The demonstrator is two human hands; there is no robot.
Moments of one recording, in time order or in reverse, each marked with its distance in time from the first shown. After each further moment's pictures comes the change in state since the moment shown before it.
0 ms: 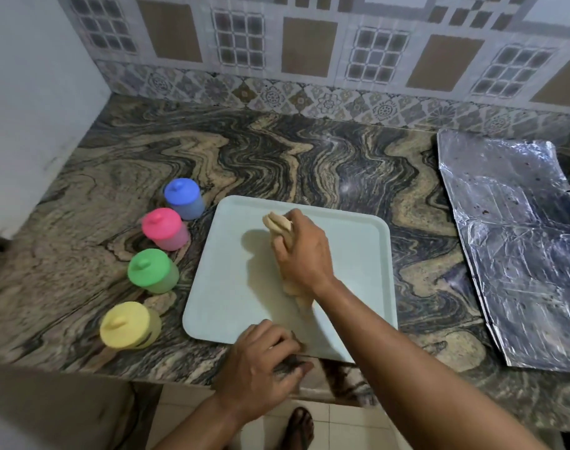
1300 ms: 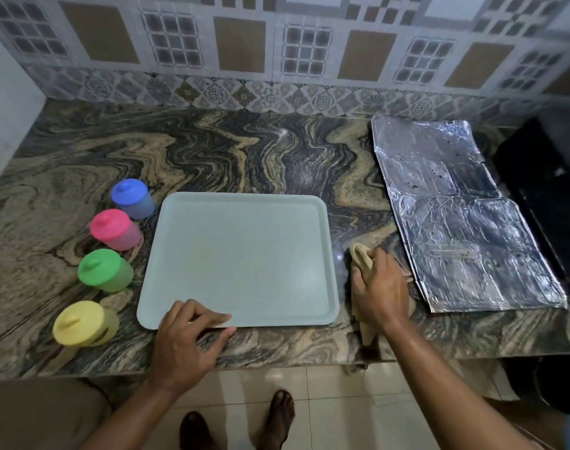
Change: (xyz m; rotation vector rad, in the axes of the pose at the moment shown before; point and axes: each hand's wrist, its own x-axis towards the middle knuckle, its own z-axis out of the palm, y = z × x) left_hand -0.019 -0.032 -0.020 0.049 0.090 -0.121; right_hand -0.127 0.139 -0.126 -0.455 0.219 0.380
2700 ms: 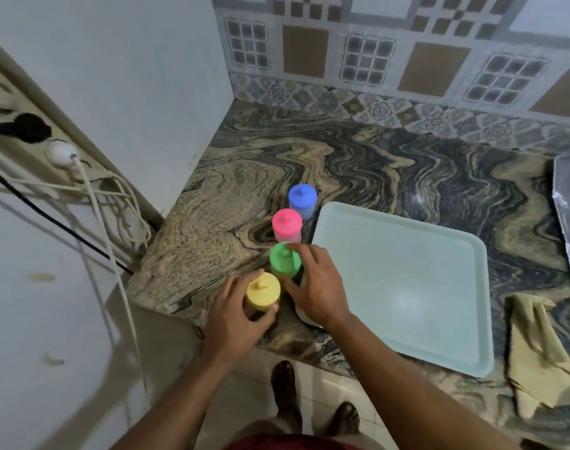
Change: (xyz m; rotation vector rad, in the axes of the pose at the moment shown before) left_hand -0.025 -0.083 -0.147 -0.021 0.197 -0.451; right_hand -0.083 -0.328 0.108 0.400 -0.316 -0.725
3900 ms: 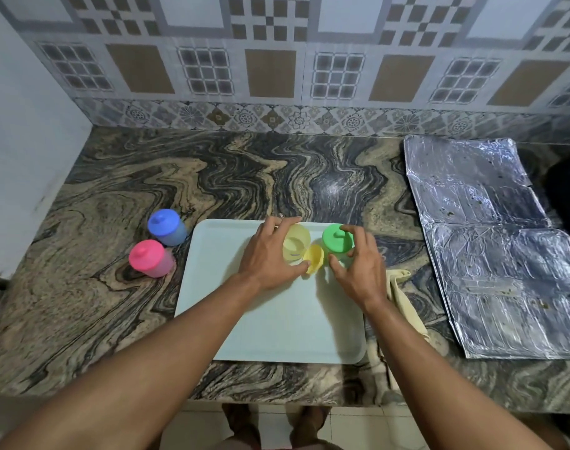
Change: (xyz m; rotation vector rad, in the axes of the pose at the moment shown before) left_hand 0.126 0.222 0.202 0.109 -0.406 0.295; right_hand -0.059 0.211 -0.202 -0.101 0.303 0.502
